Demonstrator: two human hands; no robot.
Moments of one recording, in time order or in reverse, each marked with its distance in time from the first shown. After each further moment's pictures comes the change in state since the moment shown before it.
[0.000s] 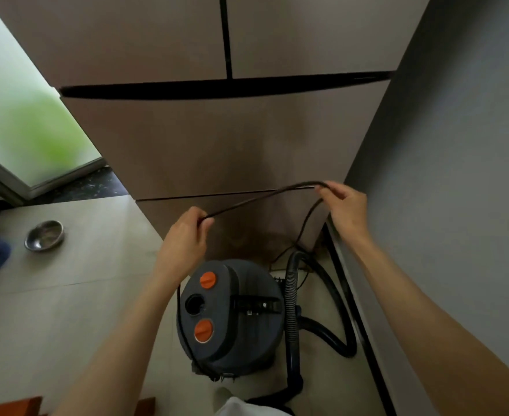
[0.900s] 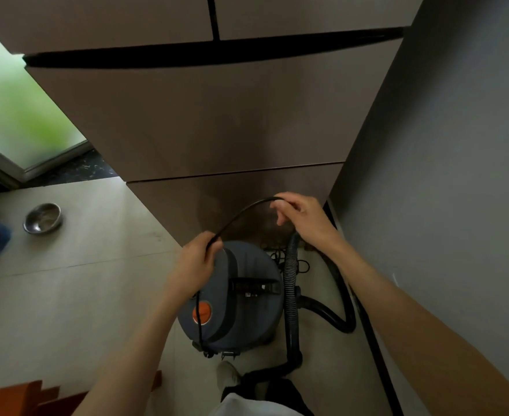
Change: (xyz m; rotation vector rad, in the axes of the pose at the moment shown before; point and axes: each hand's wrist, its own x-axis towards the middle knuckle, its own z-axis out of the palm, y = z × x) left_hand -0.032 -0.020 0.052 -0.065 -0.222 -0.043; right_hand -0.030 0.025 0.031 -0.106 -0.552 -0.107
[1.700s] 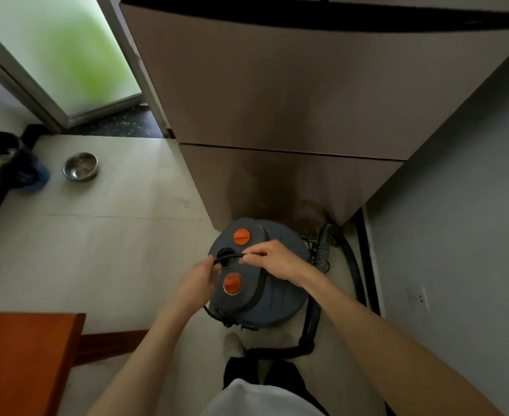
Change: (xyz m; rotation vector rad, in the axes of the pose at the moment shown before) left_hand -0.073 -0.102 0.008 0.031 -0.174 -0.375; right_hand -0.029 0.002 0.144 -0.148 -0.584 0.373
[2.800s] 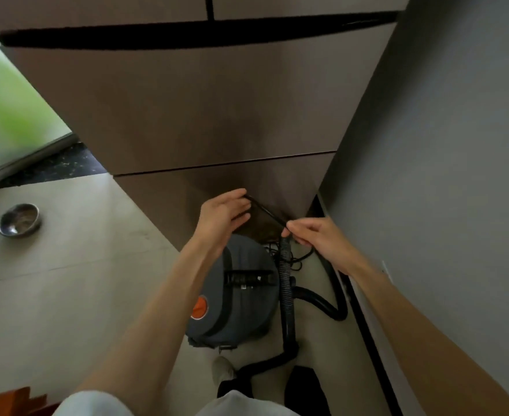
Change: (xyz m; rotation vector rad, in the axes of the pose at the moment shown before) left_hand 0.043 0.182 -0.025 -1.103 -0.118 0.072; right_hand -0.088 0.056 -0.106 0.294 0.447 -0.187
